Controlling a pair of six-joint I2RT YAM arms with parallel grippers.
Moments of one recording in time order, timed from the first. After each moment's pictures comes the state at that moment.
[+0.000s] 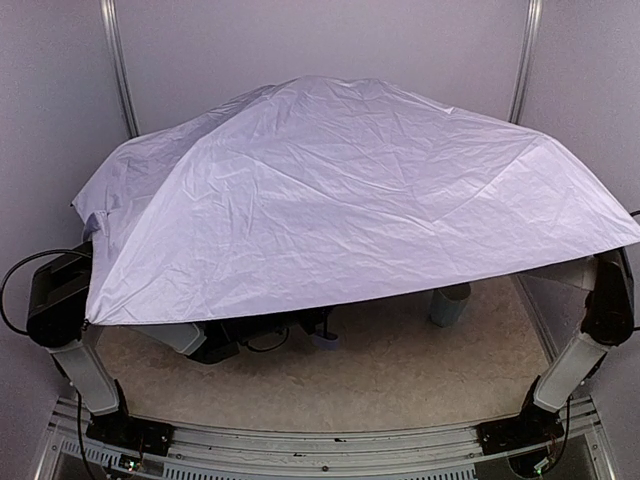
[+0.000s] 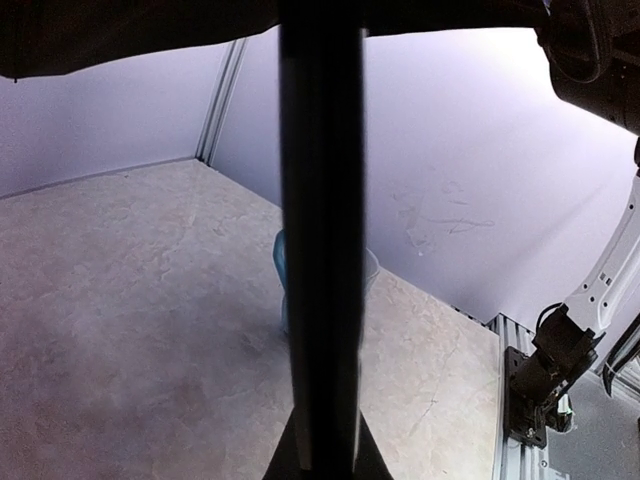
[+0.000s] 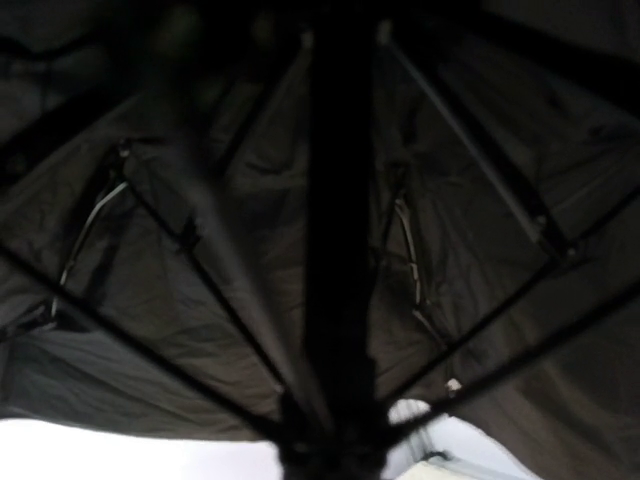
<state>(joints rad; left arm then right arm) -1.02 1.74 0.74 0.99 0.09 -0.36 0.88 1.65 1.31 0.71 -0.01 0.36</state>
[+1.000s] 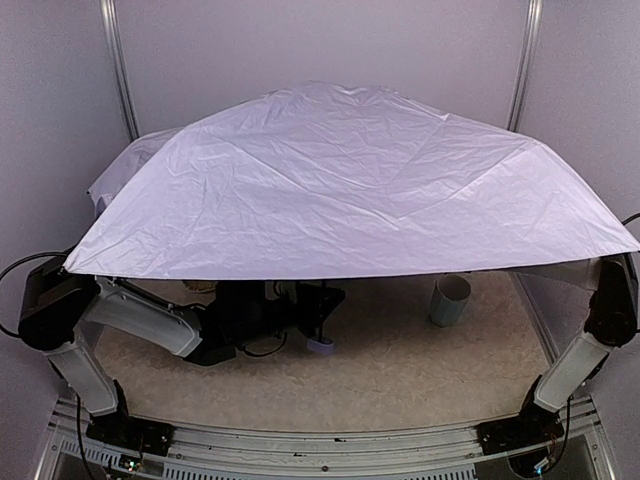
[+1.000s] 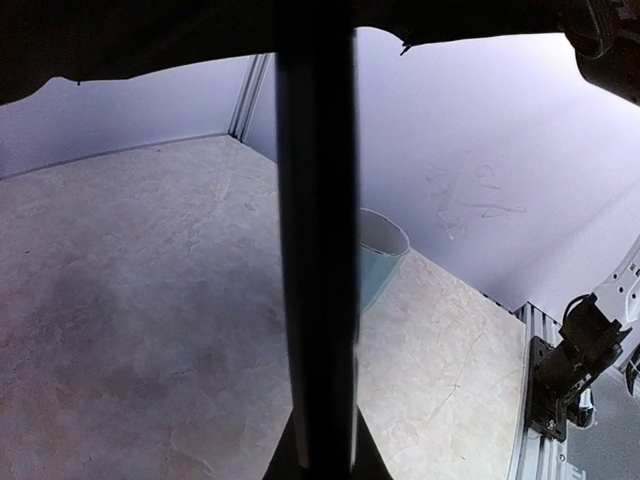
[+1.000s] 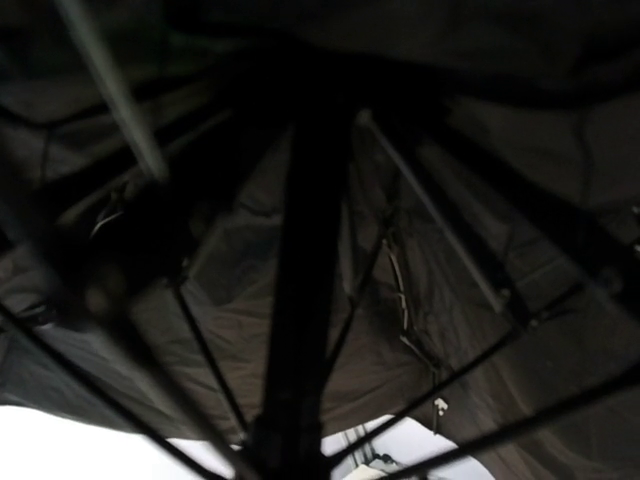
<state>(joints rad) -1.06 1.70 0.74 0.88 -0.02 -0.35 0.84 1.62 1.27 0.70 0.03 0.30</state>
